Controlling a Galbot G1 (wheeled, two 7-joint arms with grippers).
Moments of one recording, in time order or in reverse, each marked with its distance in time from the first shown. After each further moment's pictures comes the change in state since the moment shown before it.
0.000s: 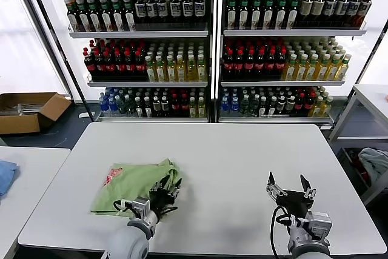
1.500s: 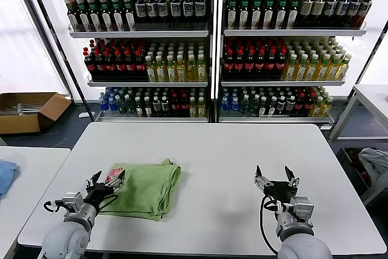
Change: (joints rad) left arm 0.059 0.175 -0.368 0.059 -0.212 -0.031 0.017; right arm 0.137 -0.051 -0.070 -0.122 0.048 -0.004 -0.003
